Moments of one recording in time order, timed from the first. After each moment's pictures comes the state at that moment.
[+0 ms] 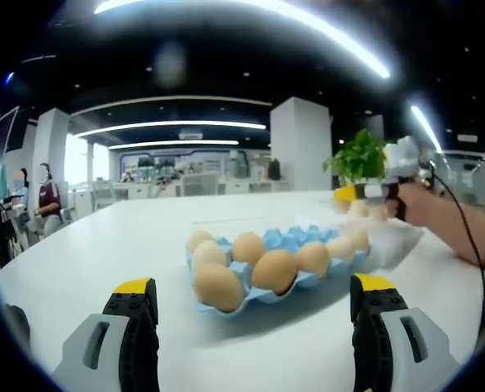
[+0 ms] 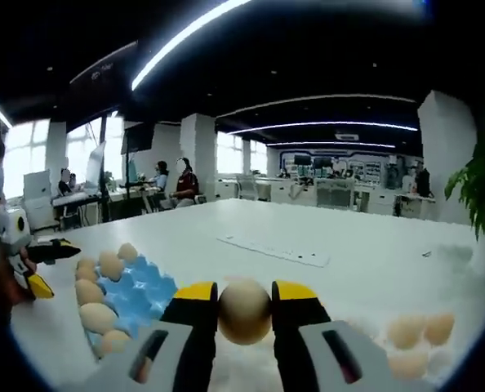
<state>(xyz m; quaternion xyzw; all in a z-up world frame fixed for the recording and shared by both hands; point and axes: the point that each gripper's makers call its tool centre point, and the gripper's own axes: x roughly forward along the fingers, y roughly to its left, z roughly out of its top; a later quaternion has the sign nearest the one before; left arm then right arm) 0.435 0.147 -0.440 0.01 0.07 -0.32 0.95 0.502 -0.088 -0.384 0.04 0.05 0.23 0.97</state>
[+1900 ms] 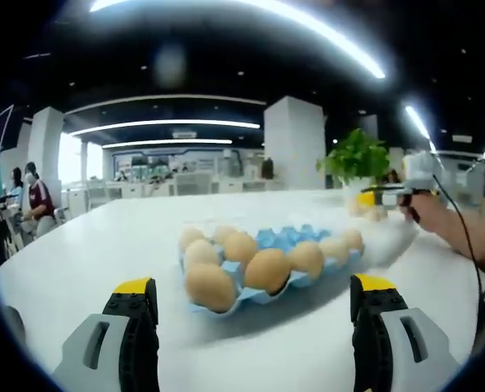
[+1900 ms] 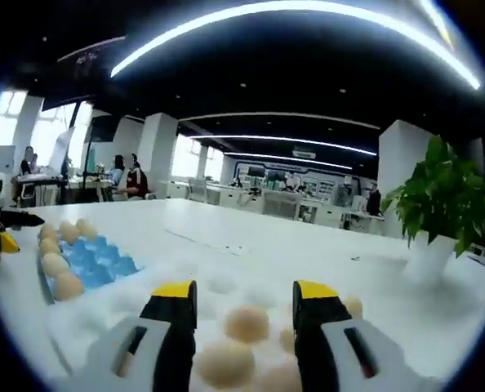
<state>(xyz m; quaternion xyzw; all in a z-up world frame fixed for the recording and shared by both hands) 0.434 0.145 -0.443 0.01 0.07 -0.33 0.94 0.466 -0.203 -0.416 -0.10 0.07 0.05 0.99</state>
